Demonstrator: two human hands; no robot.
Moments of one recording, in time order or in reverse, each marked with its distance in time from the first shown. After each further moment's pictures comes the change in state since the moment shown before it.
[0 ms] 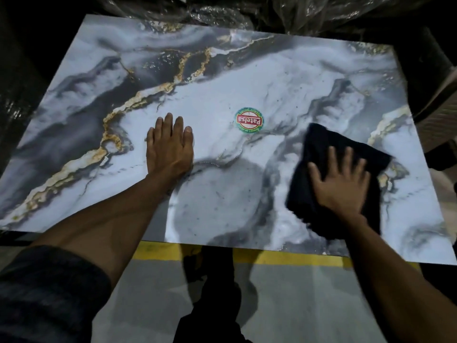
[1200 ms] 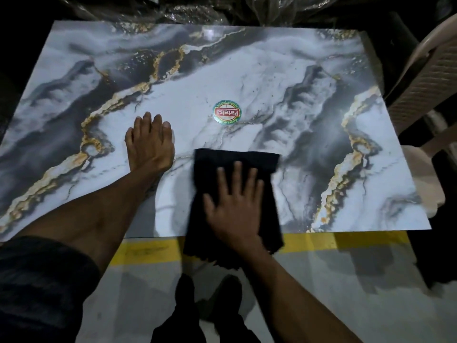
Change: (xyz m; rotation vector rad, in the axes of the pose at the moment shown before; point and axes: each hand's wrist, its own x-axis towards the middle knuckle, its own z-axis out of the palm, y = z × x) left_hand -0.003 -0.001 -0.004 0.000 0.058 0.049; right_hand -0.140 -0.132 0.031 0.139 0.077 -0.331
